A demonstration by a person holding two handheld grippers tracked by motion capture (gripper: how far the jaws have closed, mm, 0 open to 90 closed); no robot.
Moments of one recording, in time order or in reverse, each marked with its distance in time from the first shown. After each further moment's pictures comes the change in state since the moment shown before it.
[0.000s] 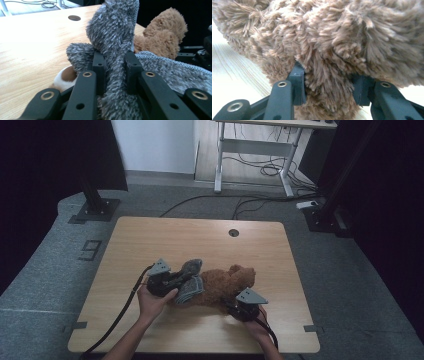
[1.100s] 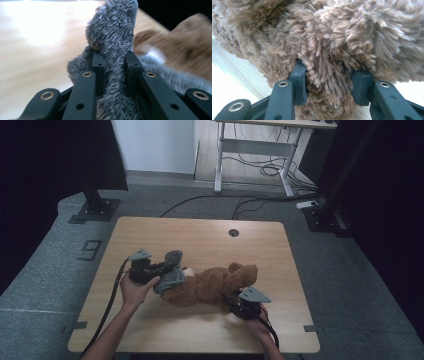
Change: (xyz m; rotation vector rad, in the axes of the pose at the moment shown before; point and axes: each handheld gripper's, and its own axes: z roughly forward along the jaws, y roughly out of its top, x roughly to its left) left arm 0.053 0.018 -0.015 0.054 0.050 -0.103; right arm -0.008 0.000 -0.001 -0.019 -0.009 0.039
